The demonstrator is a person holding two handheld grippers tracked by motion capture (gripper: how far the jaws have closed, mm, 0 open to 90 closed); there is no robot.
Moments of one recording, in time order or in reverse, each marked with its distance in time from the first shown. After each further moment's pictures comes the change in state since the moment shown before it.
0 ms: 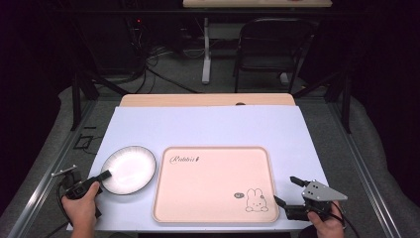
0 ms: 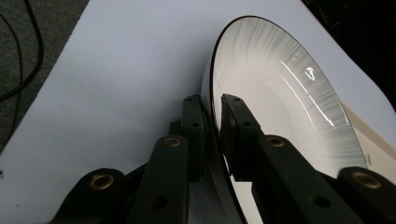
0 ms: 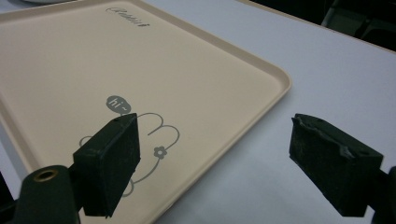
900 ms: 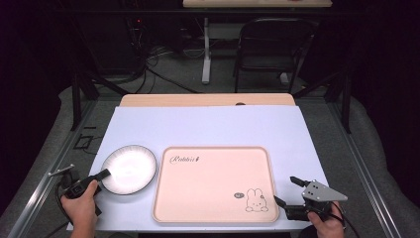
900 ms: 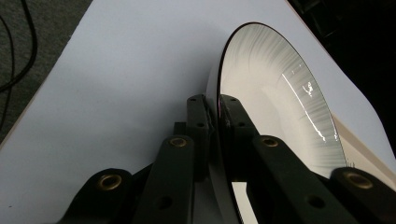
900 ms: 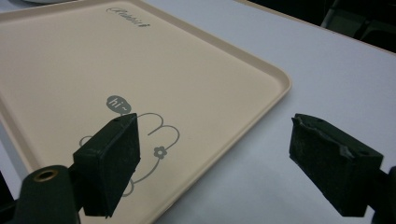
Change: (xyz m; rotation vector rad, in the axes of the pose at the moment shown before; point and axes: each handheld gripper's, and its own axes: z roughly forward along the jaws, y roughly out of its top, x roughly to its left) left arm -0.005 0.004 -0.003 -0.017 -0.008 -0.027; right arm 0.000 0.000 0.000 -0.004 -0.001 -0.005
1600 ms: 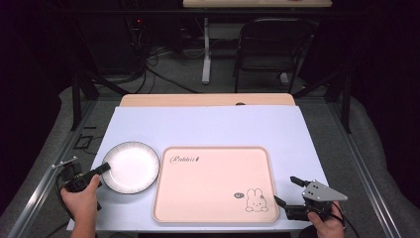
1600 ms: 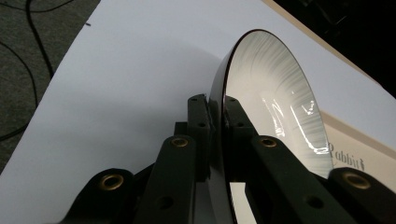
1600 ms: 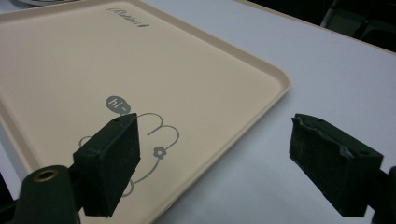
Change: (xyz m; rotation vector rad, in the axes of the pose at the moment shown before) left arm -0.032 0.012 -0.006 -0.028 0.046 0.160; right arm 0.000 0.000 0.000 0.000 -0.001 0.005
